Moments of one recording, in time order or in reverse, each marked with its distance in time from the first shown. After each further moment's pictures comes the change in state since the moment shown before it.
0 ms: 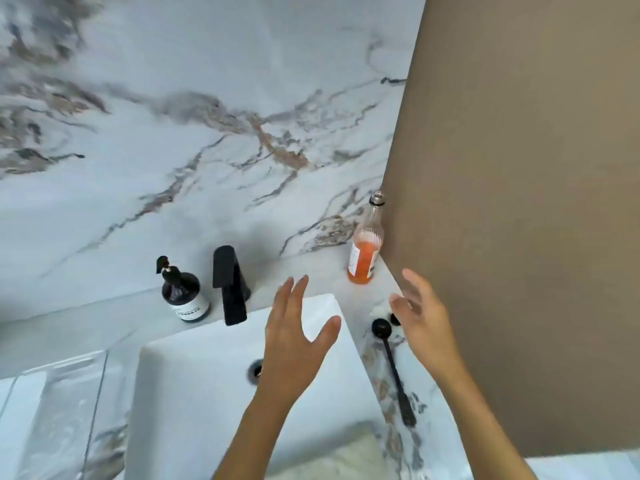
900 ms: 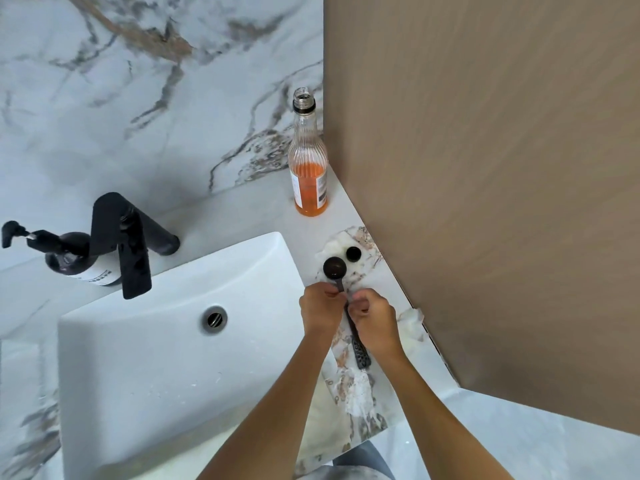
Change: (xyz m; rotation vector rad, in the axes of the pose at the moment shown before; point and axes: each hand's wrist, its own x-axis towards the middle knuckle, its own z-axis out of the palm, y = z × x) left_hand 0.020 -0.048 0.206 0.036 -0.215 -0.666; right_hand -0.006 0.179 0.004 -0.264 -0.111 0.410
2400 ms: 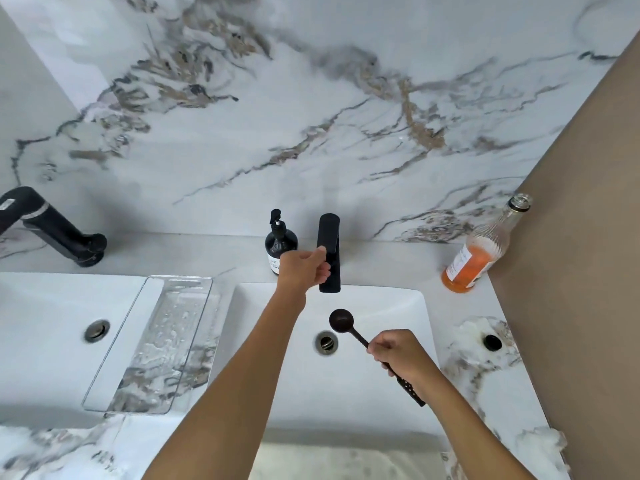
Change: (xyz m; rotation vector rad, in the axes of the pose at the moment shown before) left_hand 0.016 -0.021 -0.319 -0.751 0.278 0.066; right_hand -0.037 -0.137 0.118 -0.081 -0.593 -0.168
